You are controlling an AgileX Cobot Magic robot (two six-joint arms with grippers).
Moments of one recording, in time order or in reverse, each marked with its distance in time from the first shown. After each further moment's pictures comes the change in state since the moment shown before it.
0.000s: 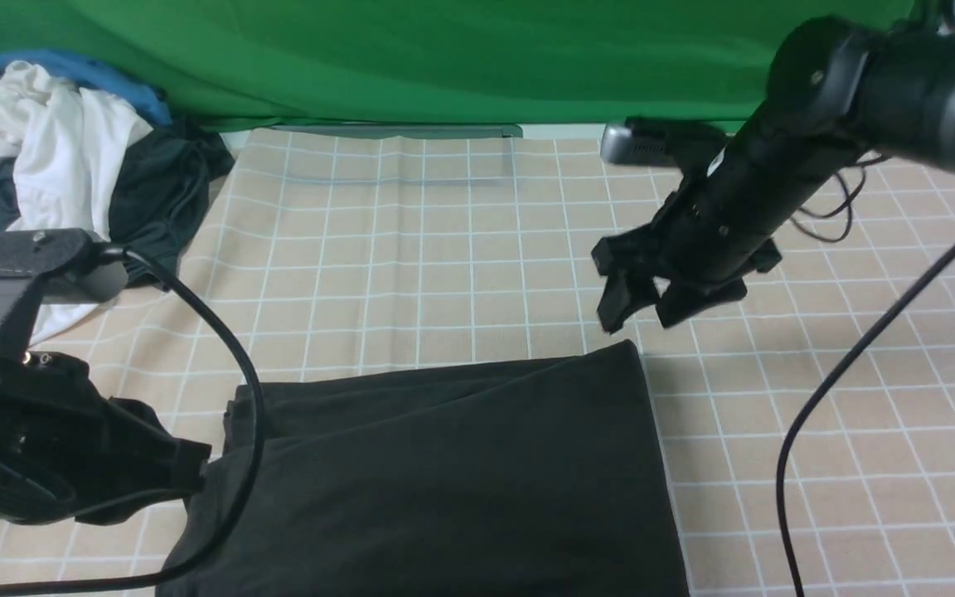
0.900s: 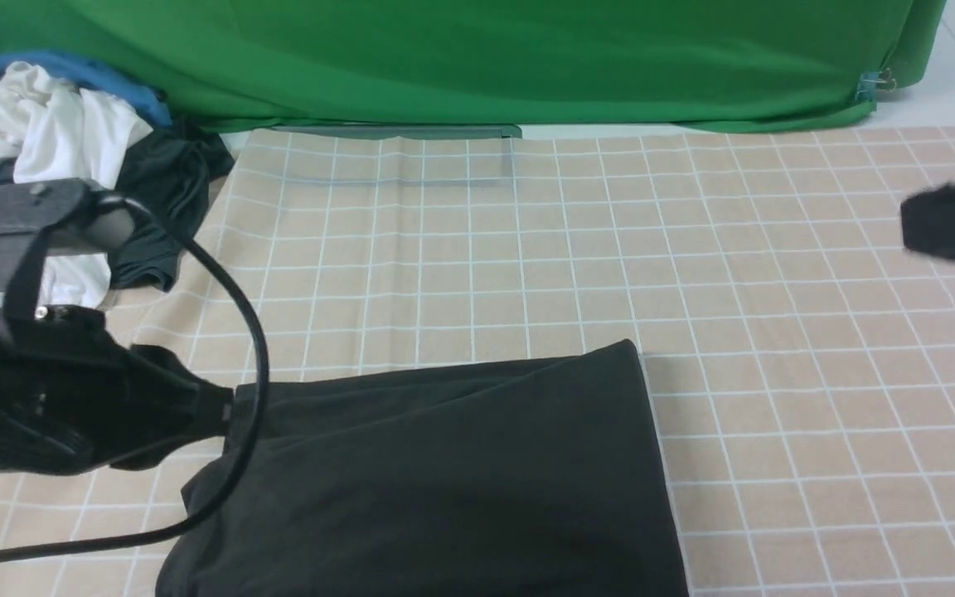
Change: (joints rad) right arm 0.164 -1.013 0.446 -0.354 -0.040 0.250; left arm 0.000 0.000 0.000 -0.063 -0.134 0.022
